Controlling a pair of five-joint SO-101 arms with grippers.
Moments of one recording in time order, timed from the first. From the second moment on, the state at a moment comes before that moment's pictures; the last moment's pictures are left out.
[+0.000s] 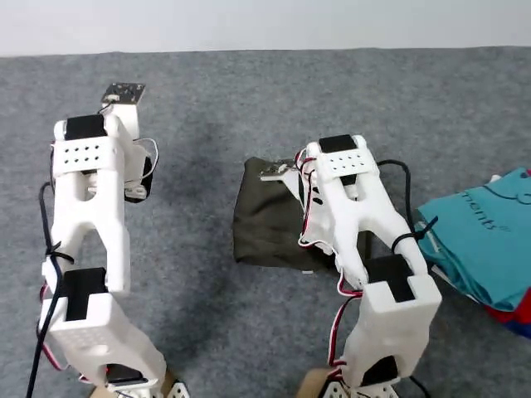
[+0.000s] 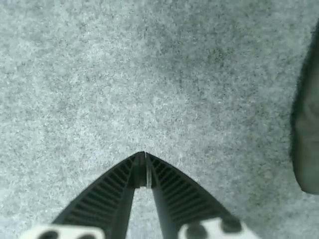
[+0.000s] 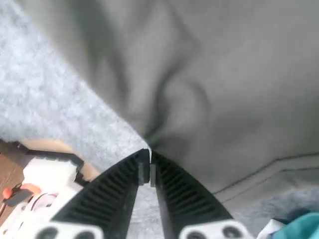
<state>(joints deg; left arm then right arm) -11.0 13.7 -8.7 93.5 -2.3 -14.2 18.3 0.7 98.4 39.3</state>
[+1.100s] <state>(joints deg) -24.7 13.7 -19.7 97.8 -2.9 -37.9 29.1 -11.8 91.2 25.2</state>
